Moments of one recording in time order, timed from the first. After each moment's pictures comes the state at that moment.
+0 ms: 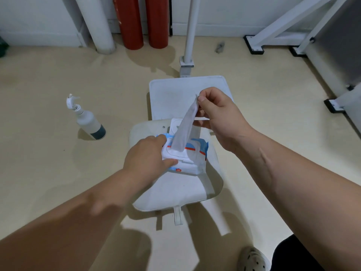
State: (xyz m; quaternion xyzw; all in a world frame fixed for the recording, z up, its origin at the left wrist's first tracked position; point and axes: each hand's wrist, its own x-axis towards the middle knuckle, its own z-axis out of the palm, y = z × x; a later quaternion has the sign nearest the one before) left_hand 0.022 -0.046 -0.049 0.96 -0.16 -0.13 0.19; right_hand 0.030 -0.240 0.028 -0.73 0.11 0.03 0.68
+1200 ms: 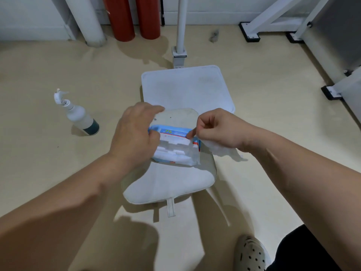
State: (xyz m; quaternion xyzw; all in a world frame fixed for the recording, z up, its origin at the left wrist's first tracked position) left_hand 0.038 -0.048 -0.033 0.92 -0.24 0.07 0.29; right_hand 0.004 -0.287 0.002 -0.85 0.02 0.21 0.49
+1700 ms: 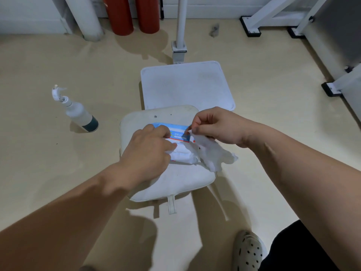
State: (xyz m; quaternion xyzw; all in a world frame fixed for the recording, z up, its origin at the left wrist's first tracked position) left_hand 0.013 -0.055 -0.049 0.92 -0.35 -0.06 0.13; right_hand 0.009 -0.287 0.001 -0.84 0.02 0.24 0.49
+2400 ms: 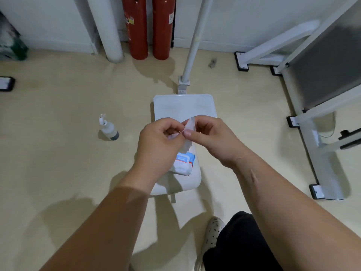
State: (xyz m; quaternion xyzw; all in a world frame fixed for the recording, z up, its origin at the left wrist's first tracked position) left_hand 0.019 -0.048 0.256 0.77 0.02 -0.11 0.63; right_hand 0.014 -0.213 0.259 -0.76 0.04 0.15 0.63
